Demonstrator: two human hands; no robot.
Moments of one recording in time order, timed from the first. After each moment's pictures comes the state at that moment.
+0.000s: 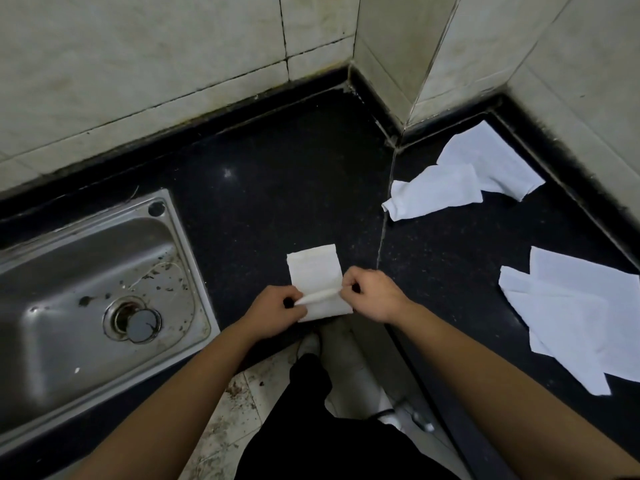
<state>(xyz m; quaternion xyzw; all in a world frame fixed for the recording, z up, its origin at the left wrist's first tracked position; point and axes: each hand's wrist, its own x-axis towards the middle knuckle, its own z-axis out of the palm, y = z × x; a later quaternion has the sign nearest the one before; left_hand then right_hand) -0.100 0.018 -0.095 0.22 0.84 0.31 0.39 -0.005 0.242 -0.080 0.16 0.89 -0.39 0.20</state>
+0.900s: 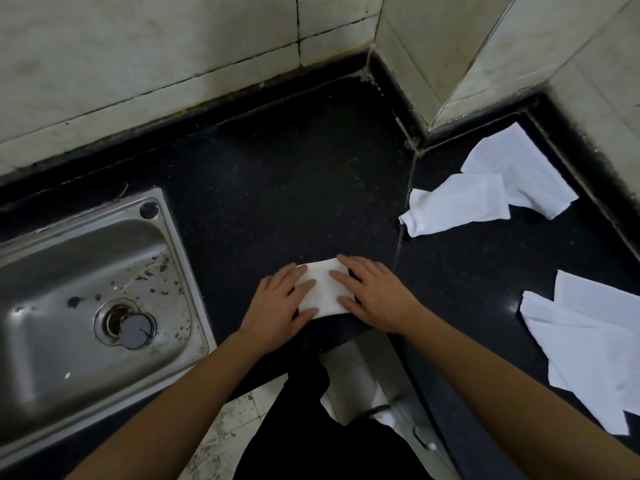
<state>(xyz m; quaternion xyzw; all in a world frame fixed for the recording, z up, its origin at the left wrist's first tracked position) -0.135 0.025 -0.134 0.45 0.88 0.12 0.11 -0.046 0.264 -0.131 -0.10 0.99 -0.12 0.06</state>
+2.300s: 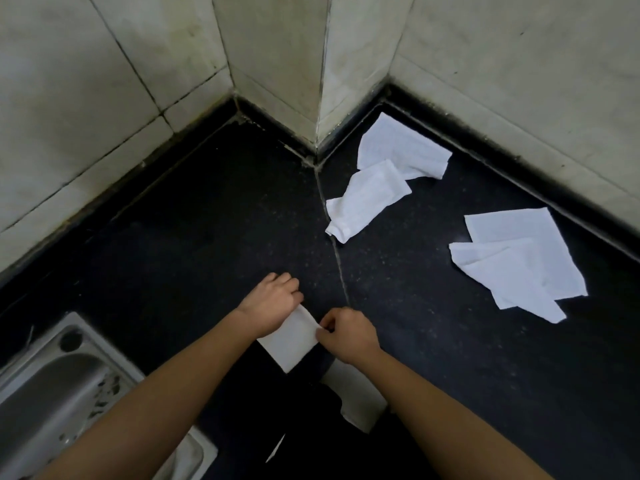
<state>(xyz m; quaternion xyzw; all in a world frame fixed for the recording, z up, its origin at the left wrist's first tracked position) -0.213 0.137 -0.114 0.75 0.64 -0.11 0.12 -0.023 0.208 -0.107 0.44 0.80 -0.38 0.16</state>
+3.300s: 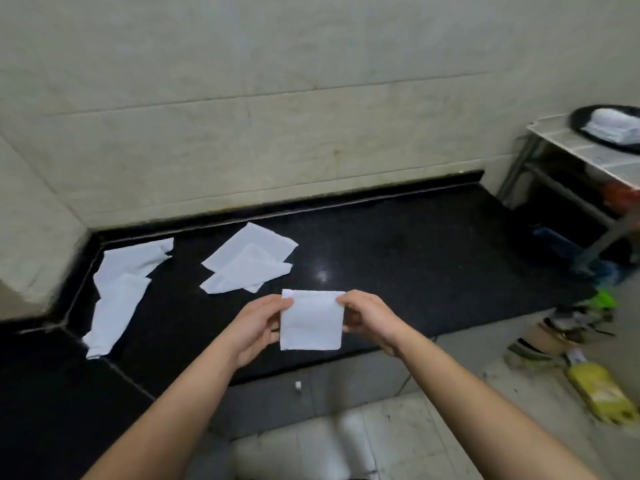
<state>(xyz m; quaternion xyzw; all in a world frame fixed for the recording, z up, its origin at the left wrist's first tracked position) 0.163 0.188 0.060 0.40 0.50 0.28 0.71 0.397 0.154 0.053 0.56 0.37 -0.64 -0.37</state>
